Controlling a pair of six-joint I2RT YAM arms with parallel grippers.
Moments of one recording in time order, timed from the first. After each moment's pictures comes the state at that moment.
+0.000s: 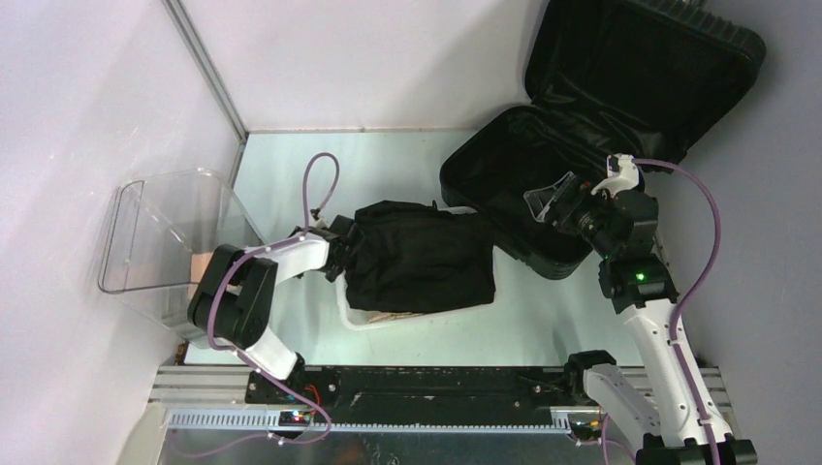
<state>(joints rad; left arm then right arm) -0.37 1.59 0.78 -0.67 -1.28 0.04 0.12 0.82 0.88 -0.29 -0.22 0.58</state>
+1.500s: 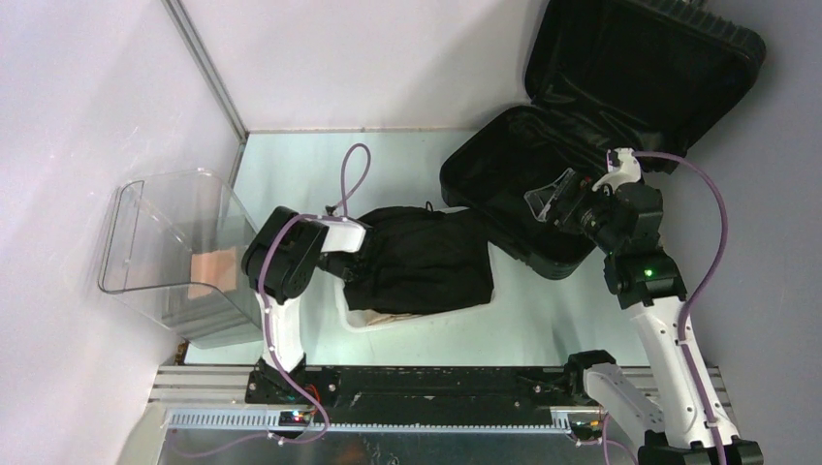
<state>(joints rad) -0.47 1.99 1.02 -1.48 -1.56 -1.05 0.13 0.84 0.99 -0.43 -0.21 0.55</state>
